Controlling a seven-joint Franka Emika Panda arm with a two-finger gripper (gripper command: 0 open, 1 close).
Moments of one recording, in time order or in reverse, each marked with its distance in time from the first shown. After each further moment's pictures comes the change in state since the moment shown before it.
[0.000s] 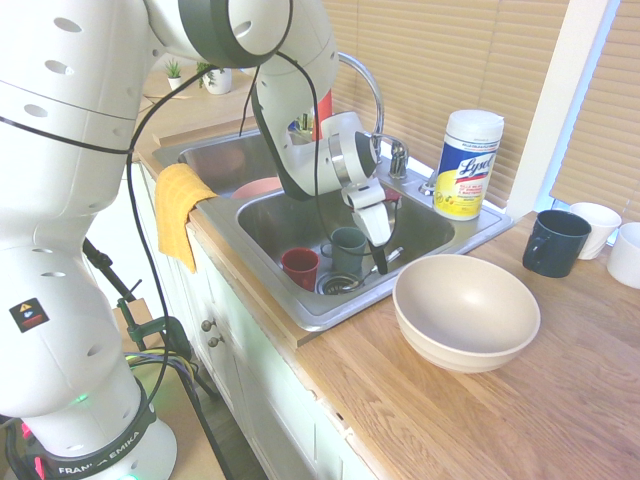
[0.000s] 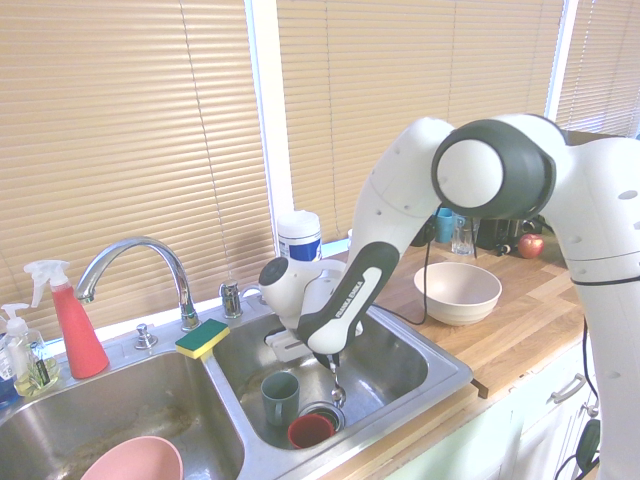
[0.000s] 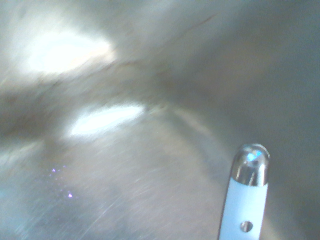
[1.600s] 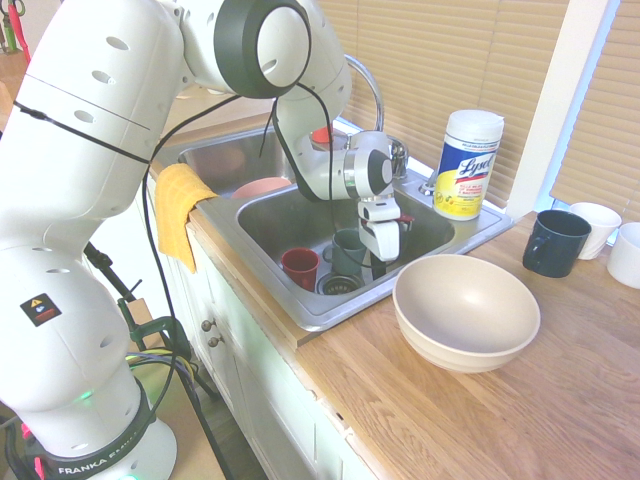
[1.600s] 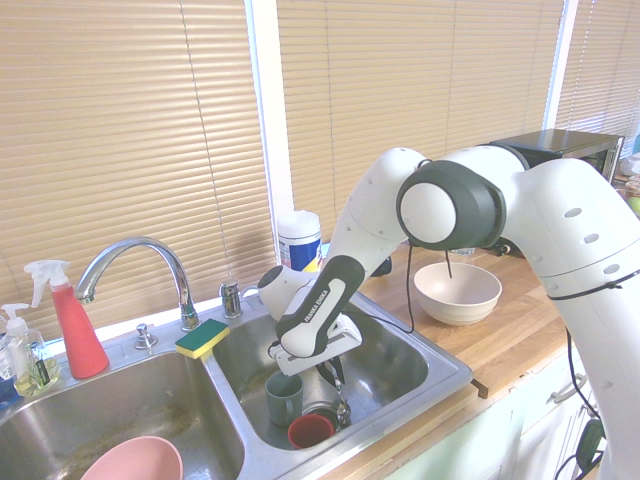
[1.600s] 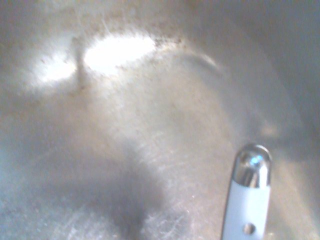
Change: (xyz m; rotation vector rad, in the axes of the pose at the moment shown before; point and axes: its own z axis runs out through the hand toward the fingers) arm 0.006 -0.026 0.047 -0.204 -0.100 -0.018
